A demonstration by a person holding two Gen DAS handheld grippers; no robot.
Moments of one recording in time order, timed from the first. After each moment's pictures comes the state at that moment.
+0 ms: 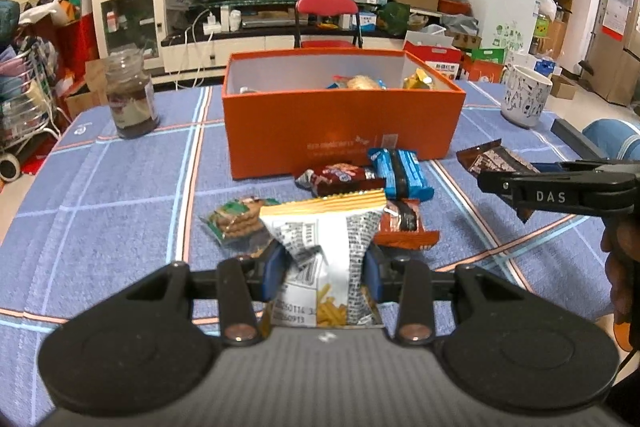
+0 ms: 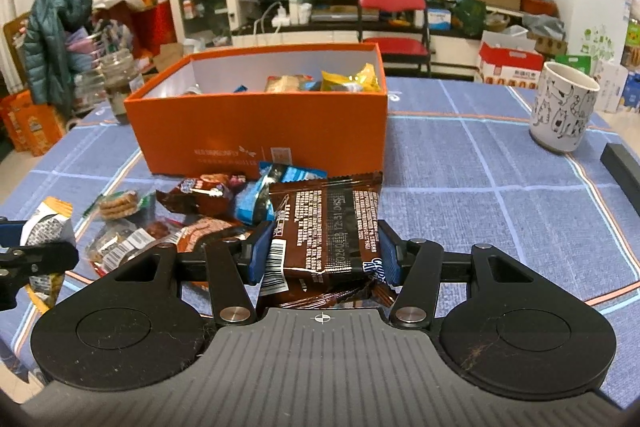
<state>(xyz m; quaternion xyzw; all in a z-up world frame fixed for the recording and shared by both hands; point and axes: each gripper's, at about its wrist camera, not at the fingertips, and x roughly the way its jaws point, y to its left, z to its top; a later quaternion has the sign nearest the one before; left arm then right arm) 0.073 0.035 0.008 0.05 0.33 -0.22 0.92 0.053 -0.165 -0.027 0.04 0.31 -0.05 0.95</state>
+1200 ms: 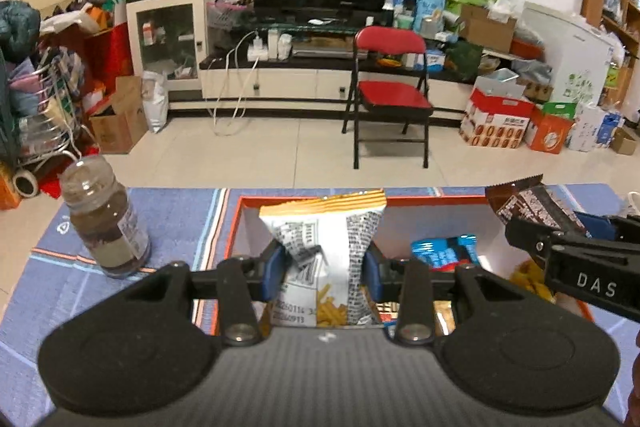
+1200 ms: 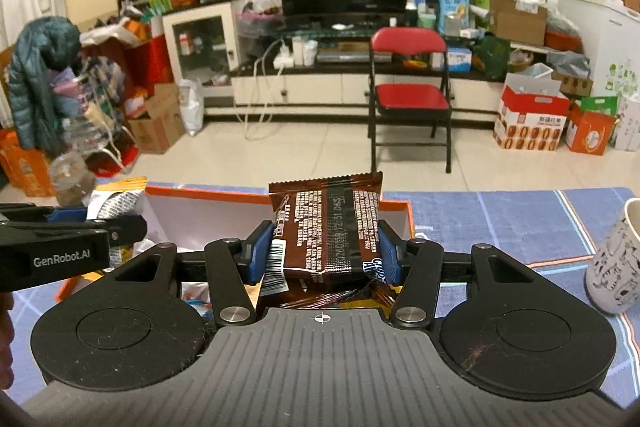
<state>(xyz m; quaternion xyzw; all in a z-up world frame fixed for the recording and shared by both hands) 0.311 -0.036 0.052 0.02 0.31 -0.14 0.94 0.270 -0.202 0.039 0.04 0.28 -0.04 0.96</state>
